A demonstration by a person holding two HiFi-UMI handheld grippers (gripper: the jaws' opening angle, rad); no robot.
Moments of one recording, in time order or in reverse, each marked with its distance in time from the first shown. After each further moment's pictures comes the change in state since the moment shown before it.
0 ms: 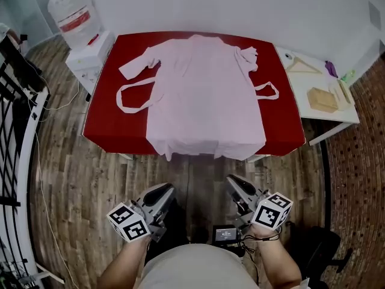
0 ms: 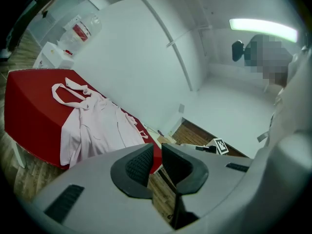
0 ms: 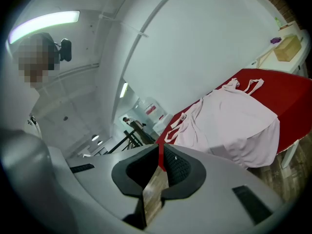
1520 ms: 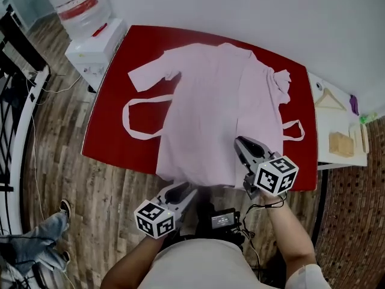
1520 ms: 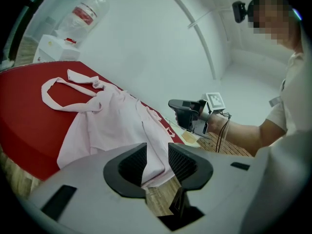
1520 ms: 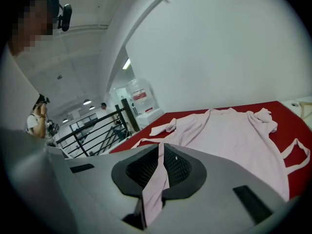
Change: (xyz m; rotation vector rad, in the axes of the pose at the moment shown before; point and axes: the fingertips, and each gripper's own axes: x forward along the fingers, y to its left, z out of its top) left arm 0.118 0.150 0.037 -0.042 0.143 0.177; right arm 0.248 -0.114 0.146 -0.368 0.210 -0.090
